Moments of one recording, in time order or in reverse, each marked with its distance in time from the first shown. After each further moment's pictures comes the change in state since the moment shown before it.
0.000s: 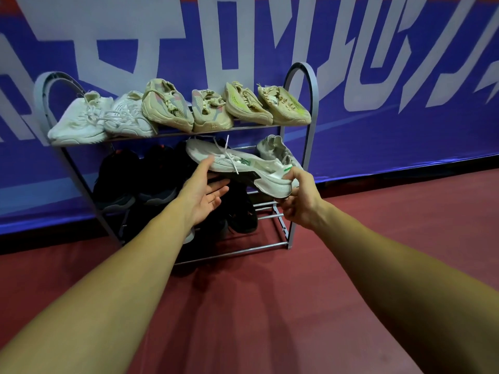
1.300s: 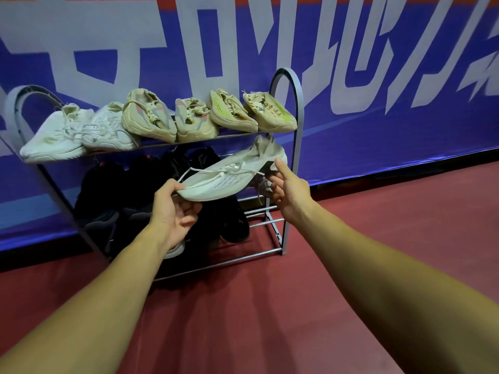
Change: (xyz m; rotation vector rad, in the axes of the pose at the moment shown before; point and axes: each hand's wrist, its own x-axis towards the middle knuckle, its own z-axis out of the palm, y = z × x) left_hand 0.004 -0.010 -0.024 -0.146 -0.038 0.077; right_hand 0.021 -0.013 0.009 0.282 0.188 -0.228
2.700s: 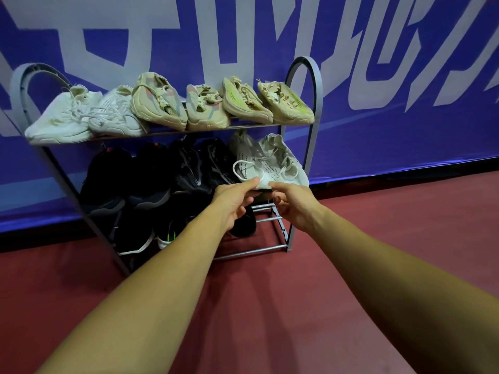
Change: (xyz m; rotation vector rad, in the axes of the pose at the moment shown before) left_hand 0.021 -0.040 0.078 0.332 0.055 -0.080; right_hand 0.020 0.024 -0.010 -0.238 -0.129 0.160
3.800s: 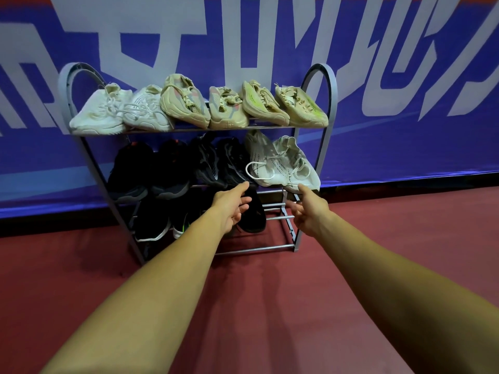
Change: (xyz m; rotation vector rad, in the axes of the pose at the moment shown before) left_hand -0.010 -0.014 -0.038 -0.018 0.087 -0.082; right_hand -0.016 0.014 -0.002 0.115 0.255 0.053
